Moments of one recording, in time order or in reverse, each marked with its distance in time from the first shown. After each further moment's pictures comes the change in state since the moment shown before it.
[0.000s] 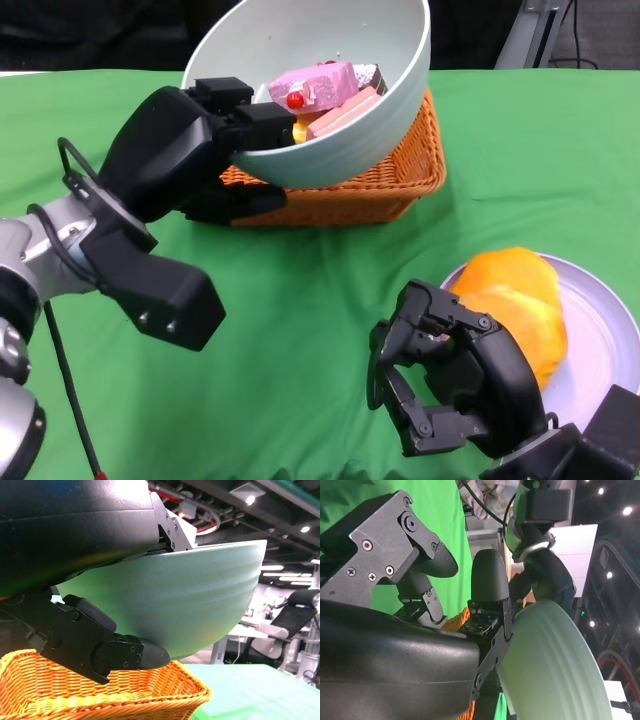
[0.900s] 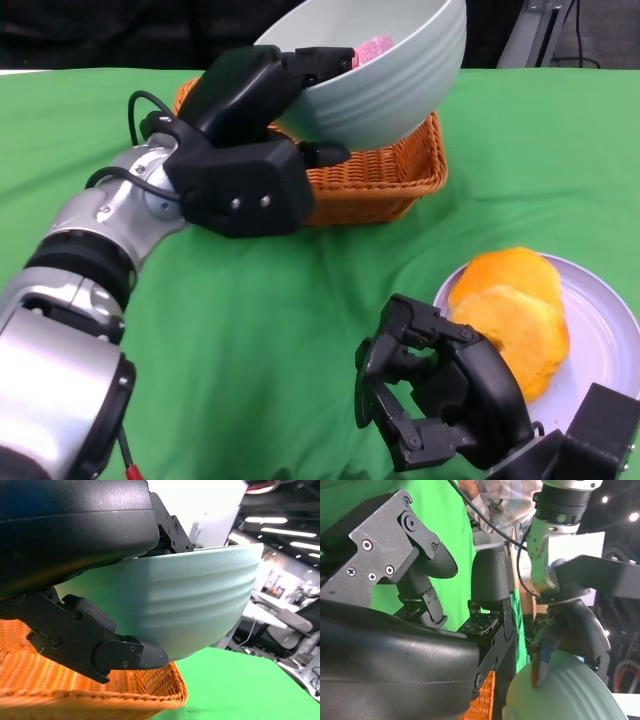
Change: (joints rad) left arm -0.105 -0.229 0.211 0.080 -0.295 0.275 -0.548; right arm 0.004 0.005 0.013 0.030 0.009 0.034 0.031
